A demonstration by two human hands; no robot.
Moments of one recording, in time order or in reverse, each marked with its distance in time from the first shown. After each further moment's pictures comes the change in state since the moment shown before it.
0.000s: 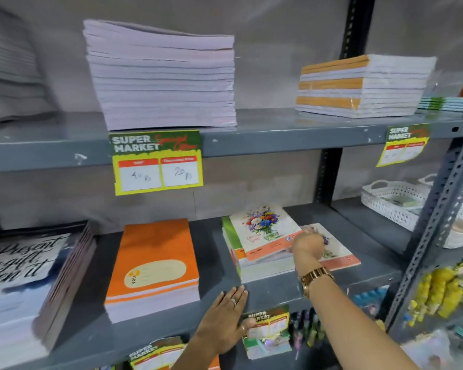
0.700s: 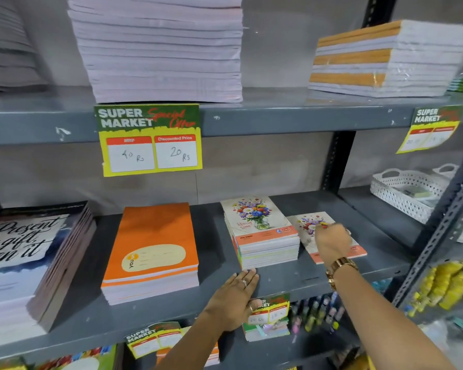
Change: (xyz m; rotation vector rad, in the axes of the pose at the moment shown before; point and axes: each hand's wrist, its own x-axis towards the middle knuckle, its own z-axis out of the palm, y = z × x) left_hand 0.016 0.011 -0.006 0.022 0.010 0.089; right_hand 0.052 0.029 -0.023 -0.494 0.186 -0.210
